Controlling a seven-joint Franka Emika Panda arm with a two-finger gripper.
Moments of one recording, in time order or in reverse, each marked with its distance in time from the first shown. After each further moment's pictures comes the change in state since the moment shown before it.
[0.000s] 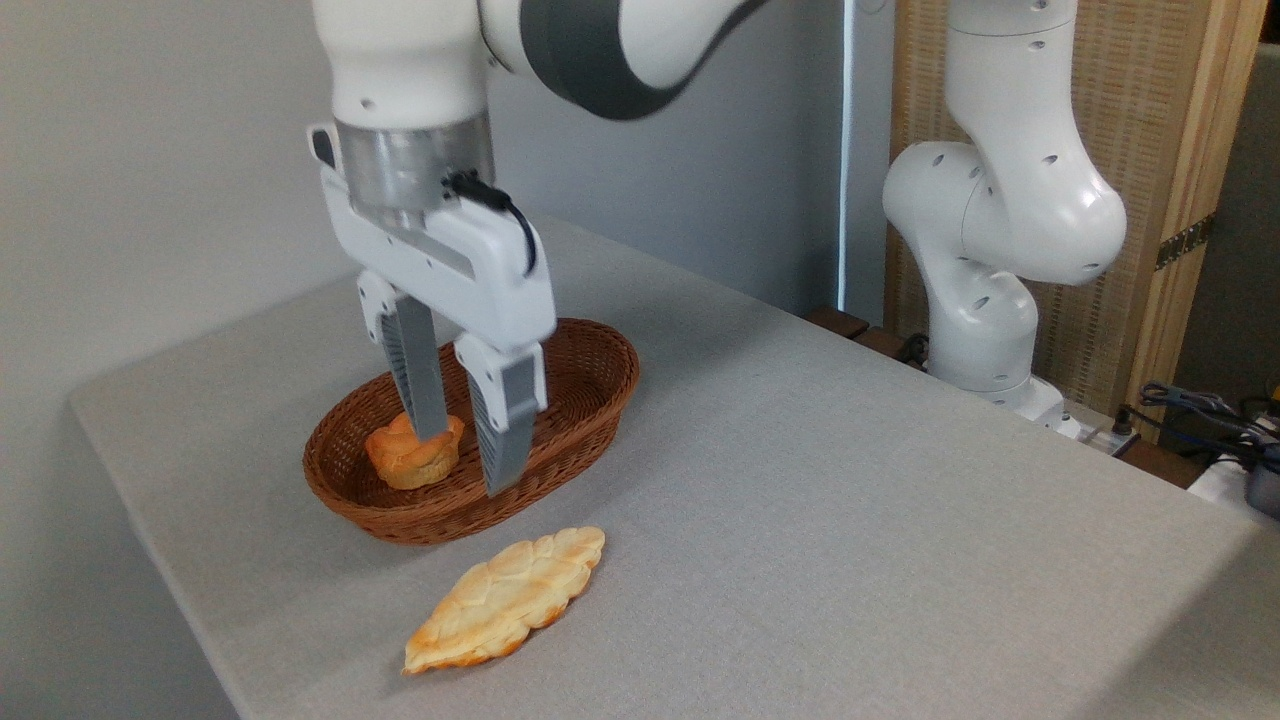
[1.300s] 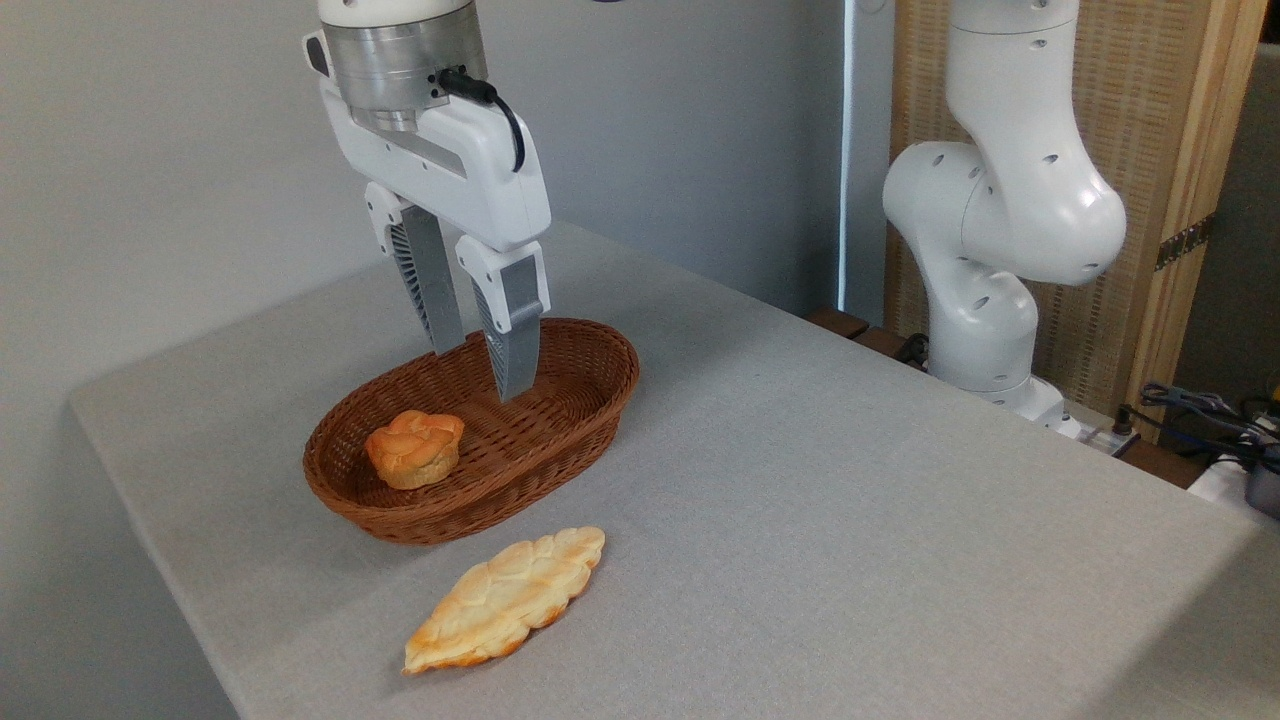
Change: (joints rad) arm -0.006 -0.015 -0.040 0.147 -0.001 -0.250 -0.001
